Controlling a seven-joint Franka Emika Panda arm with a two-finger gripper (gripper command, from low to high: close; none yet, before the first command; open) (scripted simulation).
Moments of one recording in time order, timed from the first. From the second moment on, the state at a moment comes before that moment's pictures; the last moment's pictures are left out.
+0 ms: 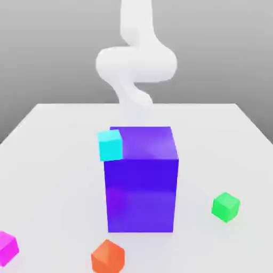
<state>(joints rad) 0.01 -0.71 -0.04 -2.30 0.02 2.32 0.78</state>
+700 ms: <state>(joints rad) -0.08 0.06 -0.33 -2.25 0.27 2.50 0.50</state>
